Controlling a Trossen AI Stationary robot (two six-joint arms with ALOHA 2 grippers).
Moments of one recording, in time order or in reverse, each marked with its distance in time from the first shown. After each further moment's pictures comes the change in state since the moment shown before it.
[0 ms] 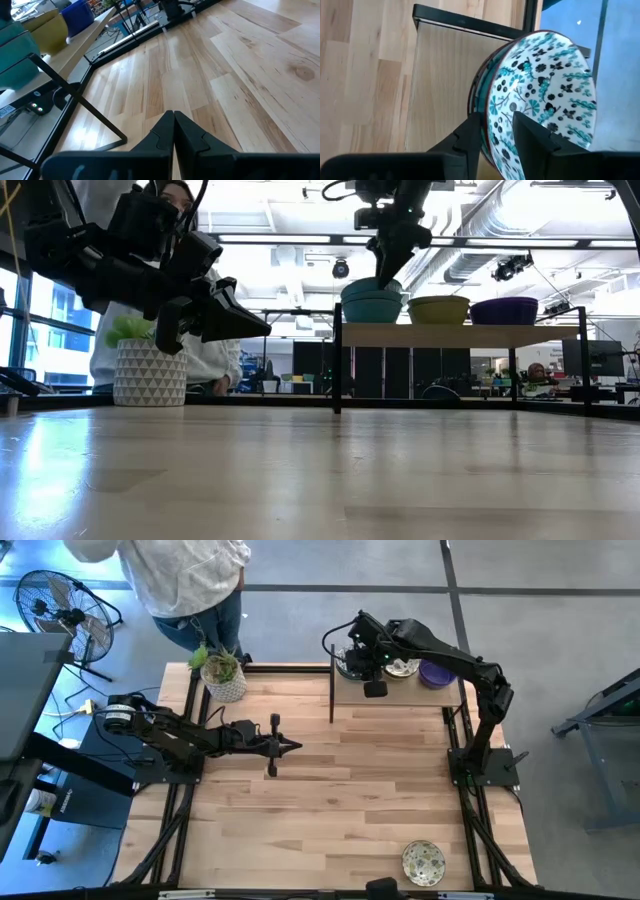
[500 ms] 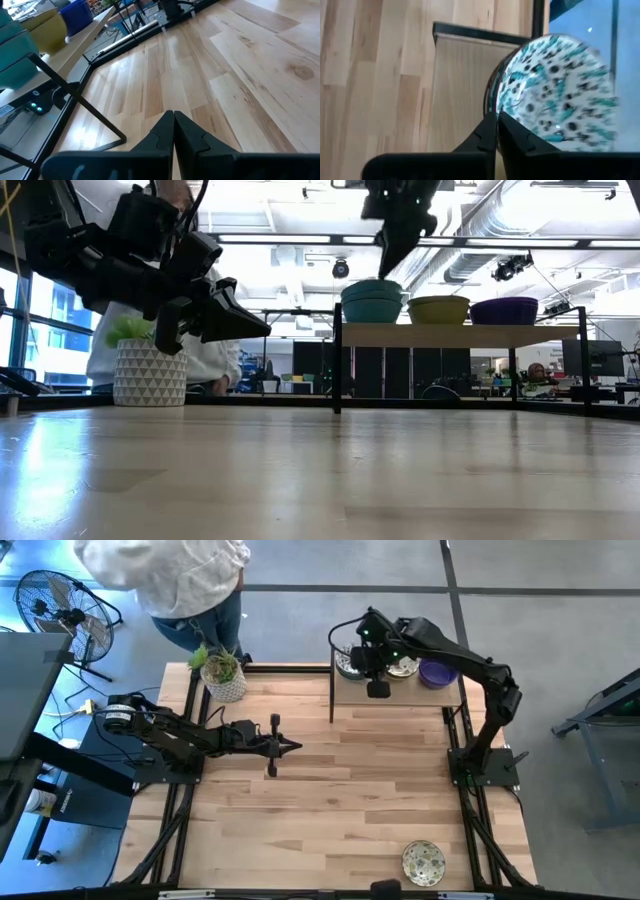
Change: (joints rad) left arm 0.000 0.000 0.000 -0.004 0.001 0.000; right arm -0.017 -0.056 -0.044 0.022 -0.109 0.053
